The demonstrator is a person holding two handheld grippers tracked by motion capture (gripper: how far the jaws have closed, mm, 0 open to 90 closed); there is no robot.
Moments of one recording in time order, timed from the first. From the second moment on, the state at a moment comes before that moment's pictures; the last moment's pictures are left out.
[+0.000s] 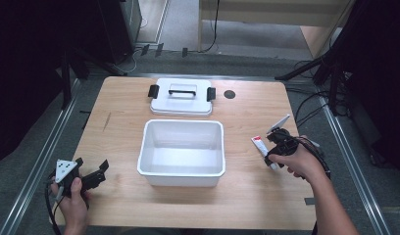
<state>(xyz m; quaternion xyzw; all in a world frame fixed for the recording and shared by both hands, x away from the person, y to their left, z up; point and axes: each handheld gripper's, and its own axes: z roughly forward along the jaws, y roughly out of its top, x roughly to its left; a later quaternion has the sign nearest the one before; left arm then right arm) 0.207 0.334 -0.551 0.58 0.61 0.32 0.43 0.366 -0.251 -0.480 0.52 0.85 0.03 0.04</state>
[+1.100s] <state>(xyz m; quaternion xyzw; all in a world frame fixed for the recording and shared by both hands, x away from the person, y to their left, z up) 0.209 0.335 -0.552 0.59 0.61 0.31 0.43 0.387 -0.238 -0.502 0.54 0.84 0.01 0.01</state>
